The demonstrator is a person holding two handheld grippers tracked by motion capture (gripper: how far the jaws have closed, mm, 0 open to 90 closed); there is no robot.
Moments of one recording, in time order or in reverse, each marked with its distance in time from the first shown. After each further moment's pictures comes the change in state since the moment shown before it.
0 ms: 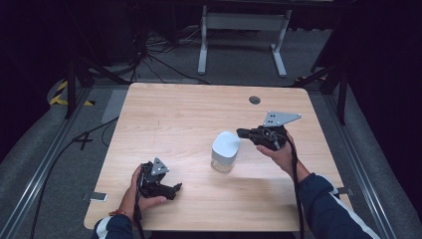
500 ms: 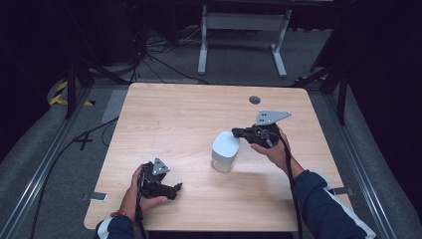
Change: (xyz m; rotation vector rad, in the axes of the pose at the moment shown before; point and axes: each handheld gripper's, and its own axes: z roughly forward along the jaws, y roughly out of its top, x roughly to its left) left arm -0.004 0.003 0.001 -0.008 0.016 -0.025; right arm -0.007 -0.003 0.020 0.052 -0.008 -0.019
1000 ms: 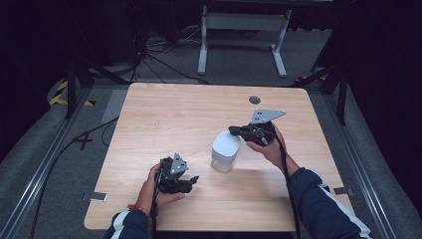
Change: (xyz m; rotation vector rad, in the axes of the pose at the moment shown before) left arm -0.039 0.049 0.001 -0.098 -0.075 0.139; right arm -0.003 0.002 0.012 0.003 -0.019 -0.010
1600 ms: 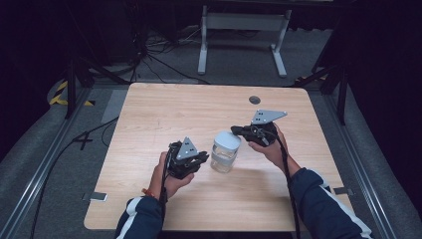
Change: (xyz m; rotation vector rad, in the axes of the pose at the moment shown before) left arm 0.002 0.054 -0.006 -0.160 -0.067 0.035; right arm -0.002 -0.004 -0.003 0.017 -0.037 0.004
